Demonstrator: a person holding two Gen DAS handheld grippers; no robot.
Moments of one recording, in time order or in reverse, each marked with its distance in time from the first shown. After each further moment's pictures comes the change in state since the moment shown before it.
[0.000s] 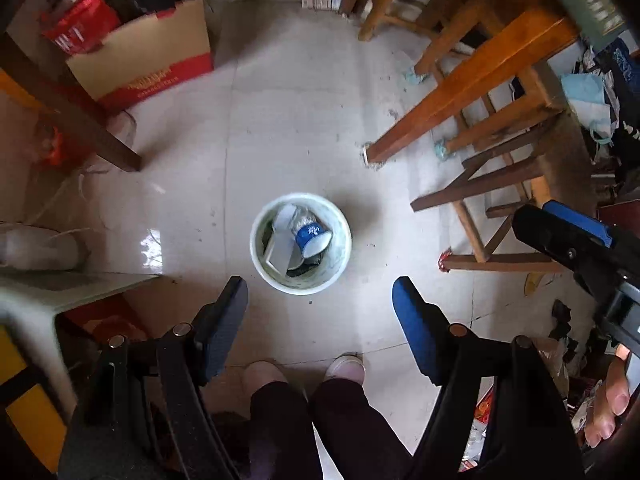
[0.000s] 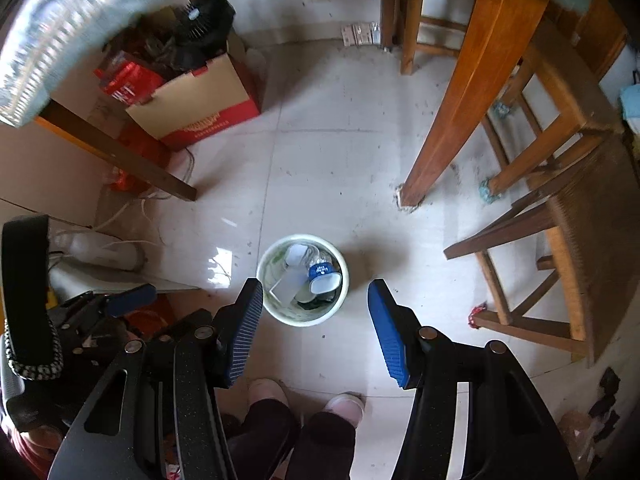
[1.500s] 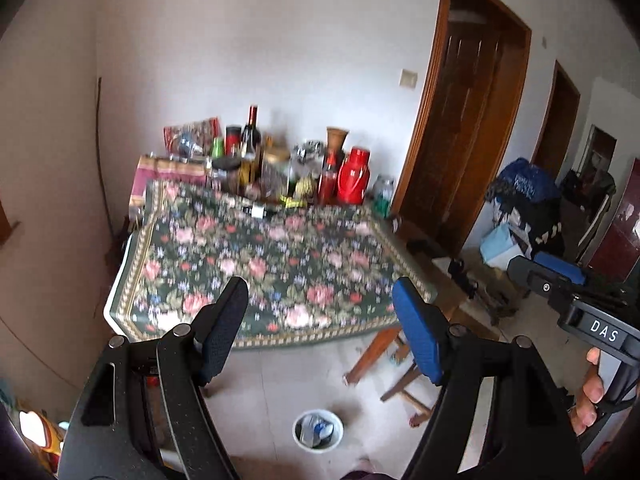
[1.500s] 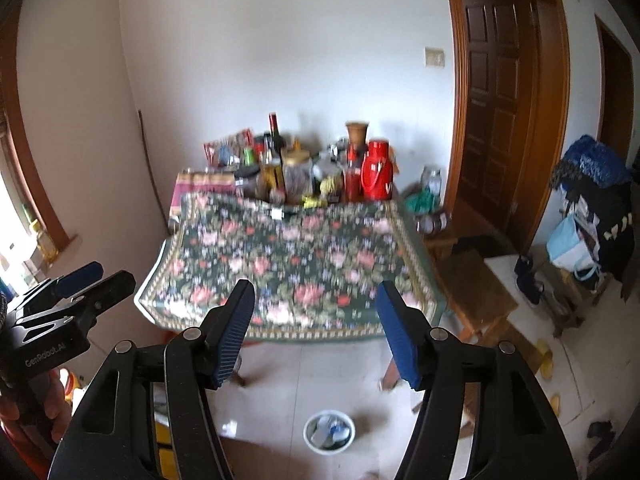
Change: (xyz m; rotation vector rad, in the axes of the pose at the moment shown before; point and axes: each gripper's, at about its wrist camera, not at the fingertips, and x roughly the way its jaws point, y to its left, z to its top) left arm -0.536 -0.020 -0.003 0.194 -0.838 -0.049; right arm -0.440 0.126 0.019 -0.002 -0.745 -0.075
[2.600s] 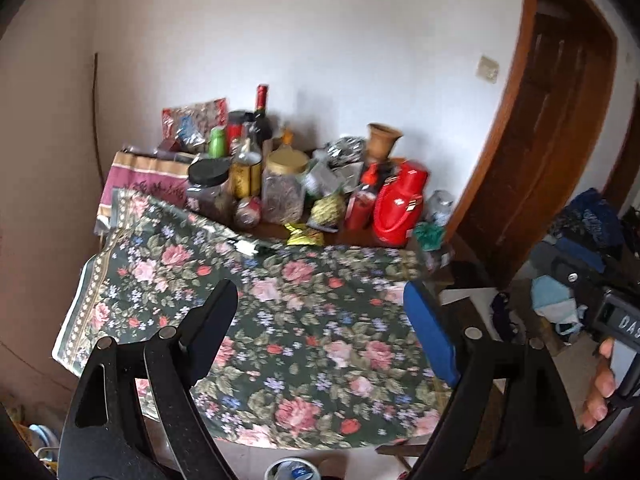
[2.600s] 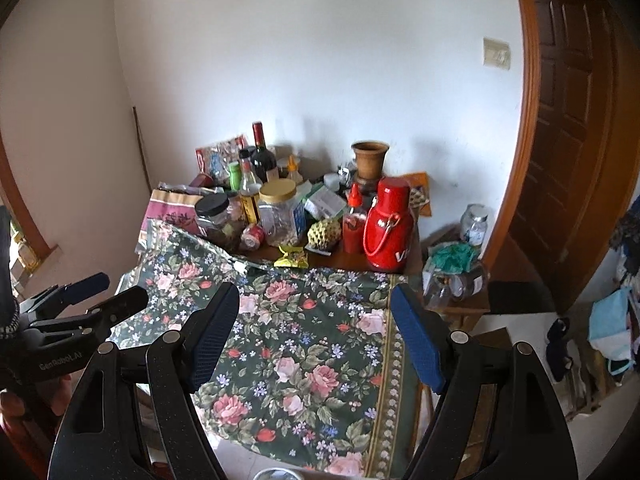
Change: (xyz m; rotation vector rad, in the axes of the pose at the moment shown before) left arm 0.277 -0.035 0.133 -0.141 0.100 0.212; right arm 0.227 -0.115 0.151 -0.108 0.068 0.185
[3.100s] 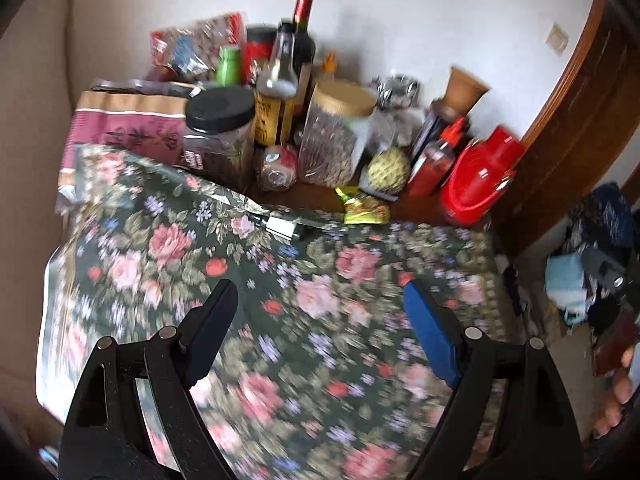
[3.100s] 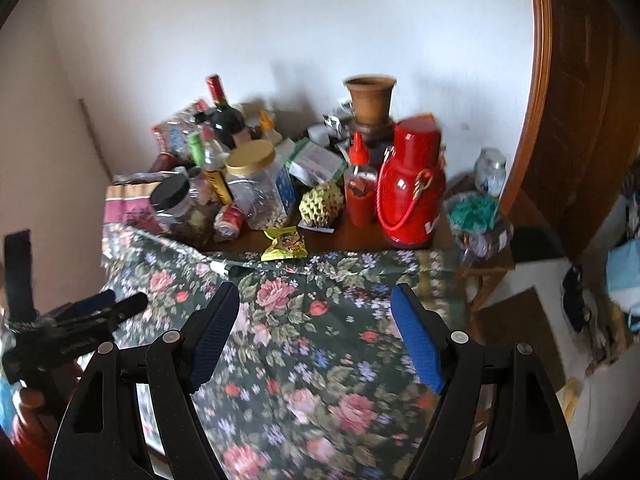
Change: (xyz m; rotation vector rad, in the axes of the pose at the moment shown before) left arm 0.181 0.104 0.039 -0.025 0.263 -0.039; right arm 0.150 0.005 0.029 0.169 0.180 -0.062
